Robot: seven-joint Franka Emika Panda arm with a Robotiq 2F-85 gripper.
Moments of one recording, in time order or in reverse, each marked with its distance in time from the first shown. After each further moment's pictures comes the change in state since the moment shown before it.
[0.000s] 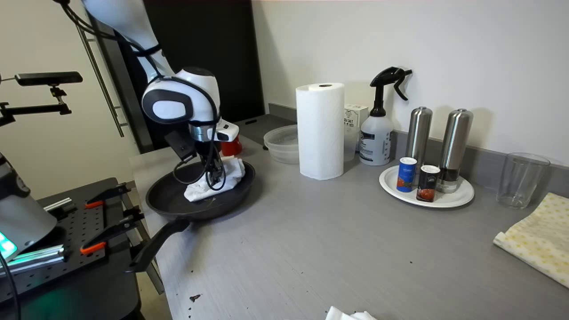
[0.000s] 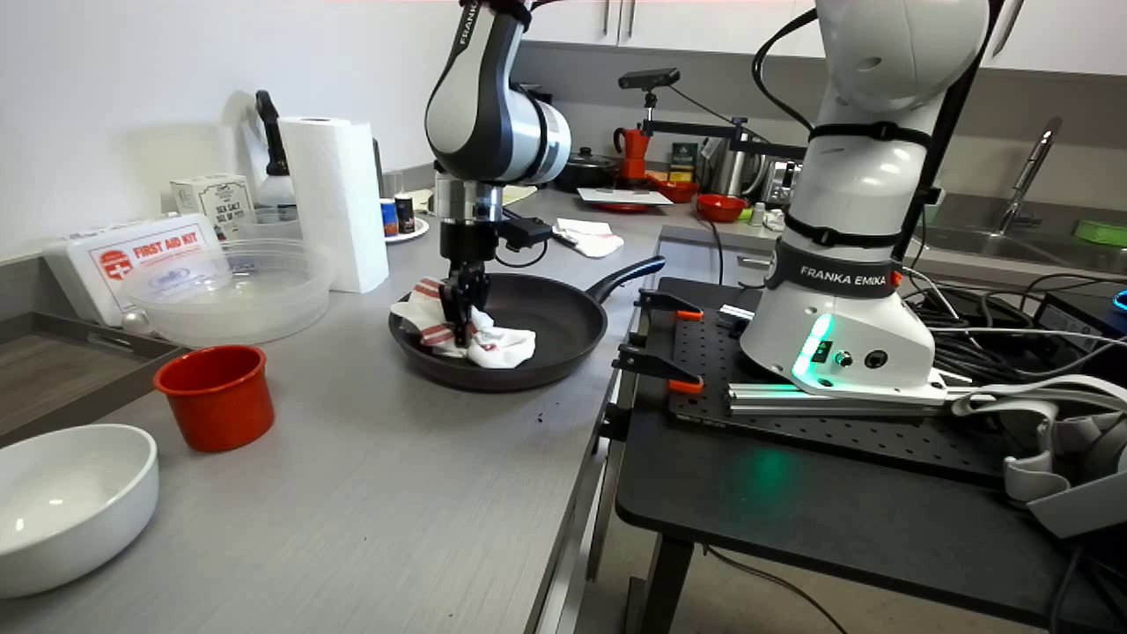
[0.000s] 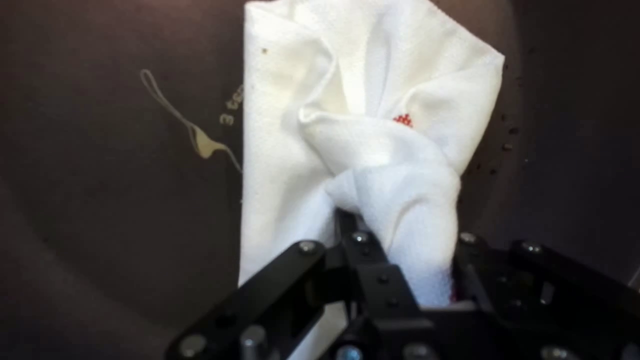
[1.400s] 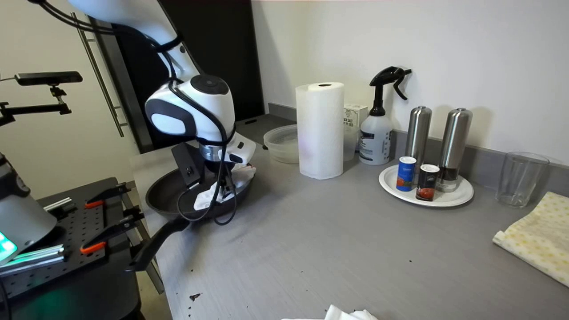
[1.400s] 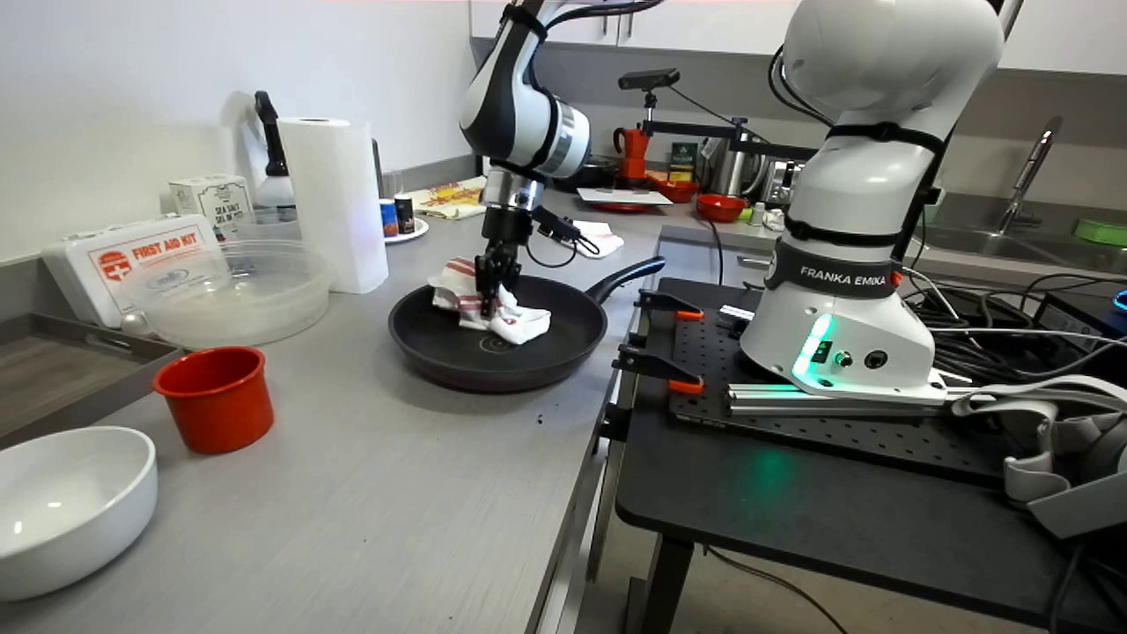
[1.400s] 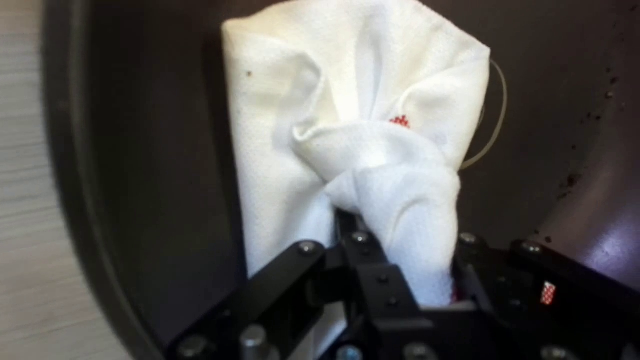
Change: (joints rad) arm -0.473 0.063 0.196 0.035 0.143 -0.052 -0.317
